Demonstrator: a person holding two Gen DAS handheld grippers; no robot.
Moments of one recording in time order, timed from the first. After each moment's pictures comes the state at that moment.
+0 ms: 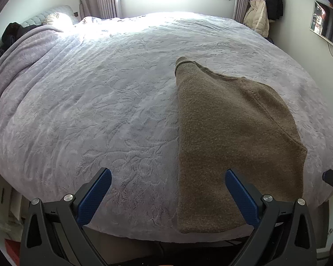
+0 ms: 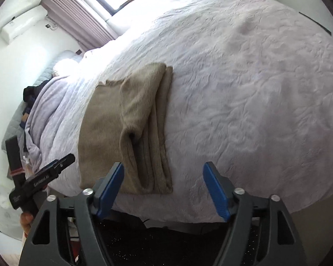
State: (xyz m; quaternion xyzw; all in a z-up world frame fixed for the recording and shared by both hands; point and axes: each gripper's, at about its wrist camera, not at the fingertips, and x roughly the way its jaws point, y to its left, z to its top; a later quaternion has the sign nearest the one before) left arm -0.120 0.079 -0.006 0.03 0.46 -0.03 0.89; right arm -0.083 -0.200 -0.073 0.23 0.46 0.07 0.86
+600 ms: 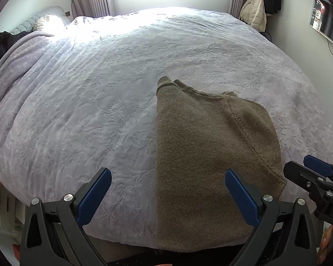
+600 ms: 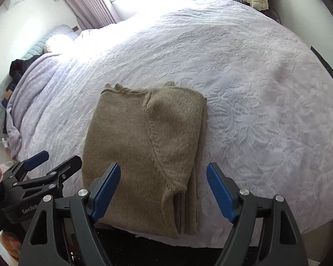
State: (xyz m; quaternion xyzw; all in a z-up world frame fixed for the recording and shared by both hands) left arm -0.079 0.048 0.031 0.03 0.48 -0.04 0.87; right arm -0.003 -0.138 -0.023 0.12 0.50 0.05 0.86
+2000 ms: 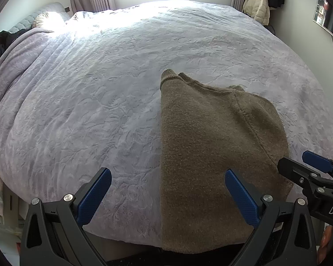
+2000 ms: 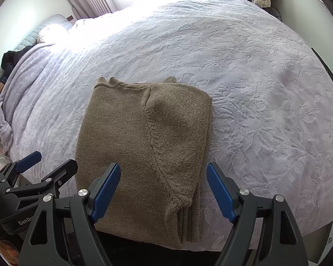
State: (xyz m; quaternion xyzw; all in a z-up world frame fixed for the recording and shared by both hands) left arm -0.070 0.051 0.022 0.04 0.50 -0.03 0.86; right arm 0.023 -0.129 -0.032 0.10 0.53 0.05 0.84
